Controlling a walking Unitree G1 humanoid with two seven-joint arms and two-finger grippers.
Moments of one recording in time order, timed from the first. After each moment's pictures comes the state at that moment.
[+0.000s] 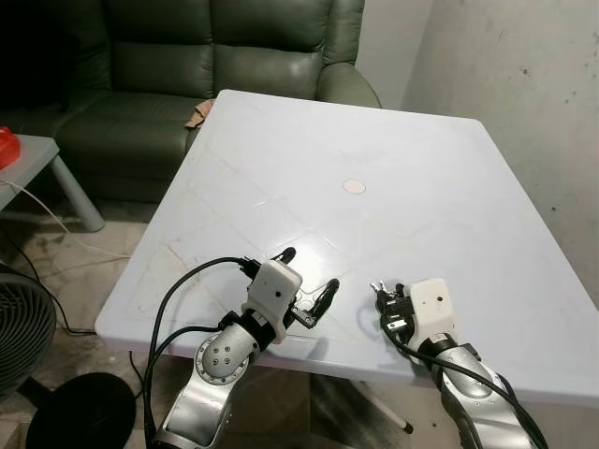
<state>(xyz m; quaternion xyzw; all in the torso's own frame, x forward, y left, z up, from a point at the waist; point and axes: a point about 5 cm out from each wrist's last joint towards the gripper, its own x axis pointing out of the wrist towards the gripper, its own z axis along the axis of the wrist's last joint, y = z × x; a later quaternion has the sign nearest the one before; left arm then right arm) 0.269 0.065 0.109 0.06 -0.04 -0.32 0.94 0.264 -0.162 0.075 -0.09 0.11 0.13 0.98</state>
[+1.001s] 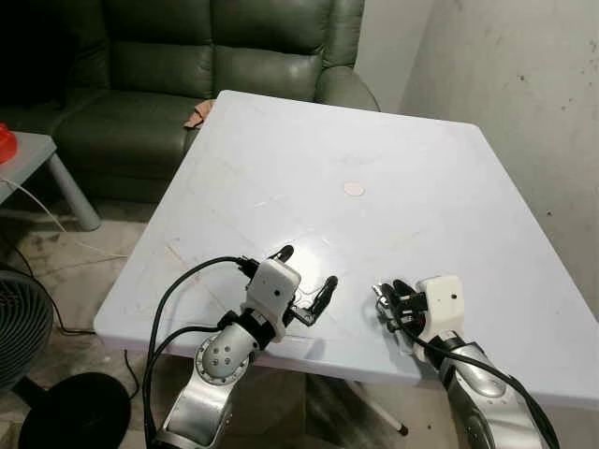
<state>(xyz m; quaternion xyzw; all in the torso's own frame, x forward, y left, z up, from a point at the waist) 0.269 0.065 0.110 0.06 -0.05 -0.31 0.95 0.264 -0.167 0.083 -0.02 0.07 0.15 0.99</state>
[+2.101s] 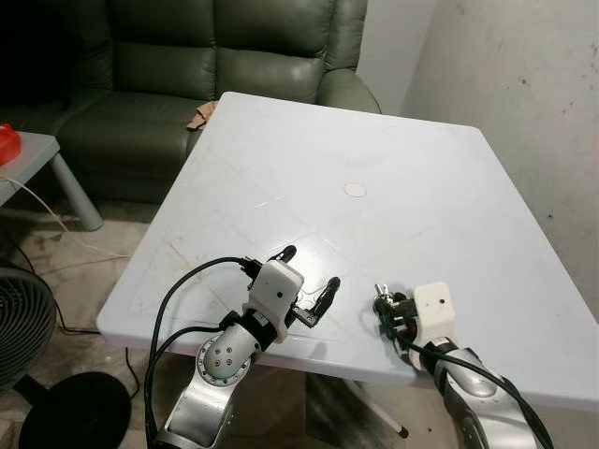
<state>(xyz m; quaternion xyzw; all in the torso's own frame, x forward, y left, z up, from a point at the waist) 0.268 0.063 0.110 0.07 -0.05 -0.31 0.95 0.262 -0.161 0.070 -0.04 0.15 0.13 0.98</state>
